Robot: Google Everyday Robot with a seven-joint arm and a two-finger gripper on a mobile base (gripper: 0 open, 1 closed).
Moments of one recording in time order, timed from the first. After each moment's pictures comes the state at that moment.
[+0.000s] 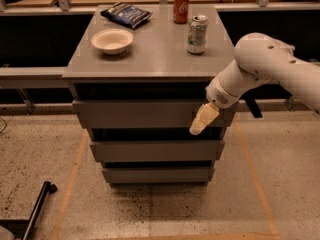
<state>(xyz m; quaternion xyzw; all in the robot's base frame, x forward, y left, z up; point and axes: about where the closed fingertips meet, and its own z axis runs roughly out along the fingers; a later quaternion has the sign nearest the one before) 0.617 -0.139 0.745 -0.54 0.81 0.11 0.21</state>
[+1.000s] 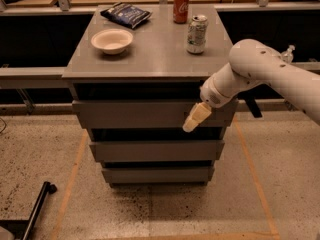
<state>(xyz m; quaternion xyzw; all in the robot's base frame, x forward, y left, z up) 0.643 -0.121 0.729 -0.54 0.80 0.13 0.25</state>
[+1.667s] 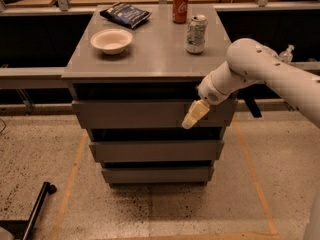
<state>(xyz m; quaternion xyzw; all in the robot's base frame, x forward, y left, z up) 0.665 -0.116 0.730 -0.55 0.79 0.12 0.26</state>
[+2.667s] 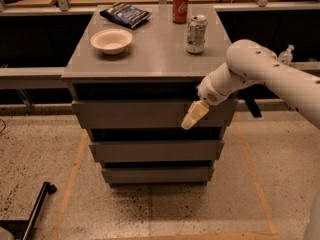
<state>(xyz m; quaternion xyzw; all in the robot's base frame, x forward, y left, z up) 0.665 -0.116 0.725 -0.55 0.79 0.12 0.26</state>
